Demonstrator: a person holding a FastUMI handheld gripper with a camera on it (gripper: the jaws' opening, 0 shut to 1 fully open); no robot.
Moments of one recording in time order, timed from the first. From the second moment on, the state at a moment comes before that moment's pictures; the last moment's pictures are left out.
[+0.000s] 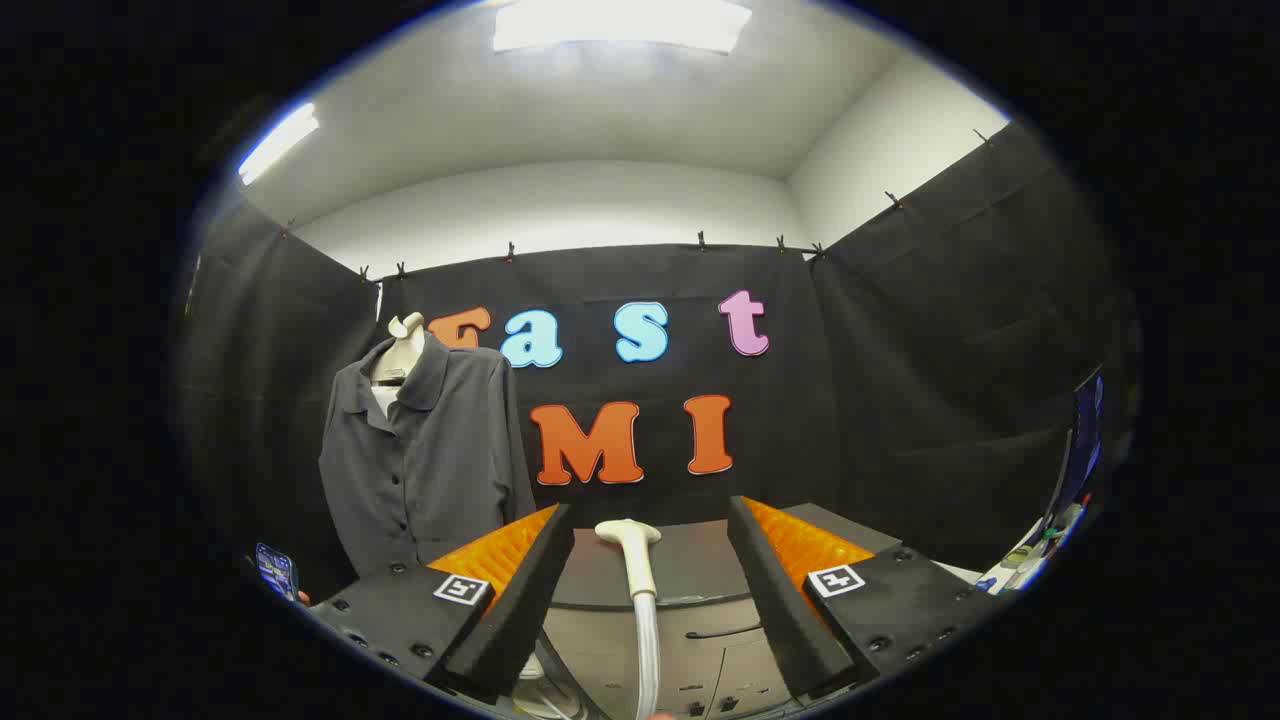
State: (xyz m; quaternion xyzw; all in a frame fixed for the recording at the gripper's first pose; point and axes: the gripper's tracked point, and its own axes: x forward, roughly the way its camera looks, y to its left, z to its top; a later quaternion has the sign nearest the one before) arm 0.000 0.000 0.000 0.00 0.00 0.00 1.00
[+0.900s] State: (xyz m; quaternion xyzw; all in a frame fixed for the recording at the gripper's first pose) arm 0.009 0.006 -0.001 0.00 -0.01 0.00 1.00
